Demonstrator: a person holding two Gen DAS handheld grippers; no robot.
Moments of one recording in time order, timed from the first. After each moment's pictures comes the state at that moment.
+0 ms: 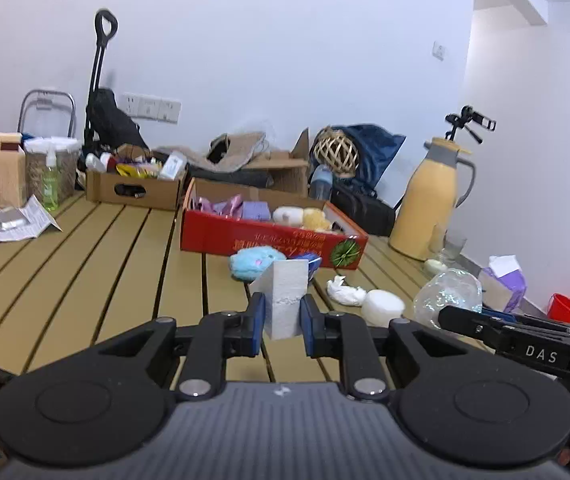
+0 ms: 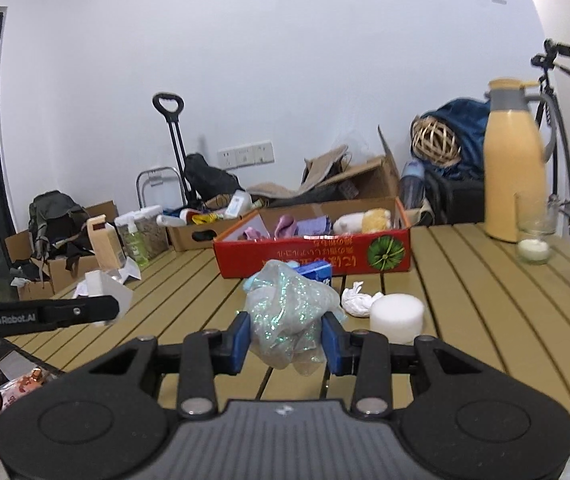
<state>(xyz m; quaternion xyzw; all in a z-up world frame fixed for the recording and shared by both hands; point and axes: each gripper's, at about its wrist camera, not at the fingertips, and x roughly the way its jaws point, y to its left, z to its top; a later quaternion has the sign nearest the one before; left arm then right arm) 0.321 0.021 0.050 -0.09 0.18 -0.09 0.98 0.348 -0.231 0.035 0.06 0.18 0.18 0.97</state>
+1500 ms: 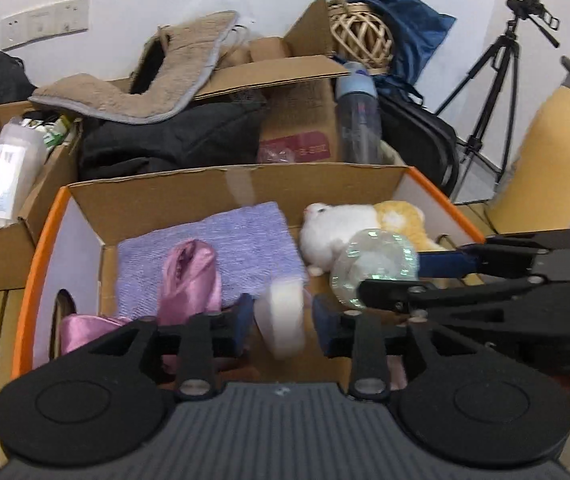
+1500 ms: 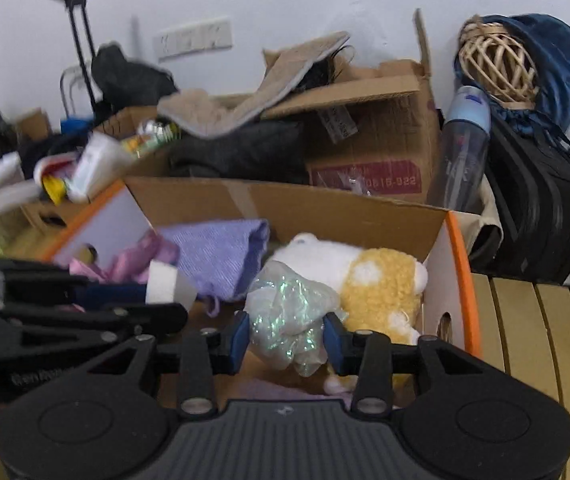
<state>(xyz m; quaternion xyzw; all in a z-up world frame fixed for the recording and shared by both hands) 0.800 -0.012 0.007 -0.02 0.36 -0.15 0.92 0.811 -0.168 0.025 -0.03 0.37 0.18 0.91</state>
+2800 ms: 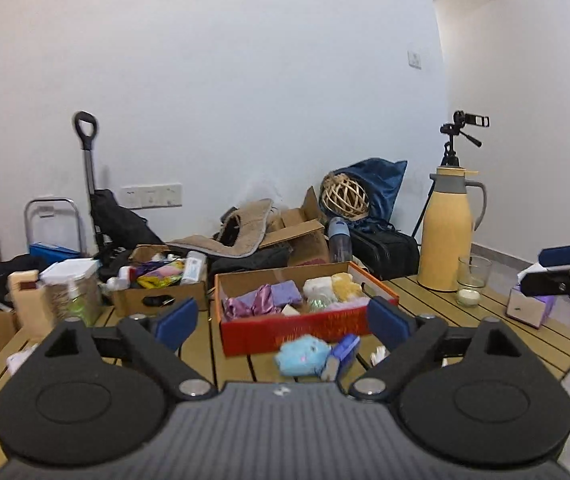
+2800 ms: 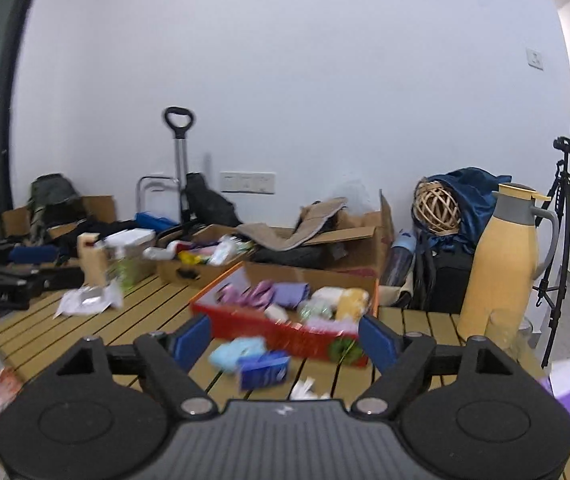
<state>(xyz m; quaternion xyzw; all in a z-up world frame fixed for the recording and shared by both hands) 0.336 0.030 0.132 0.03 0.11 -0.07 0.99 0.384 -0.259 0.156 -0.03 0.16 0.19 0.97</state>
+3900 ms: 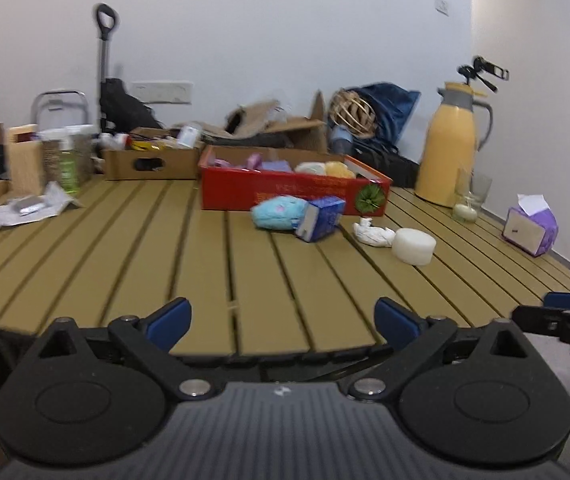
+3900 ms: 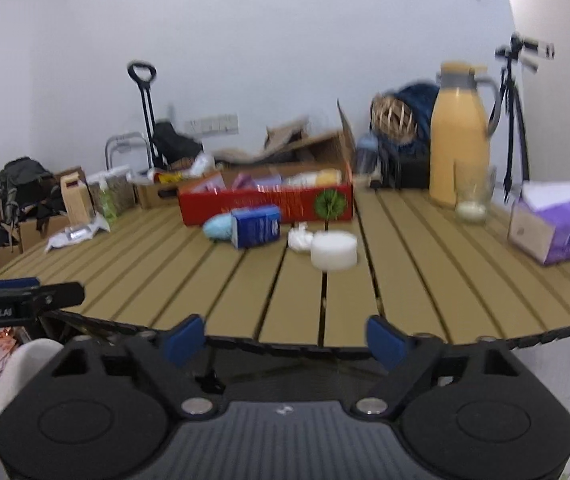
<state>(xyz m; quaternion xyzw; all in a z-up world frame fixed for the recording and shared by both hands) 0.328 0.002 -0.001 -0.03 0.22 -0.07 0.97 0.295 -0.261 0.007 0.03 0.24 0.13 0.96</state>
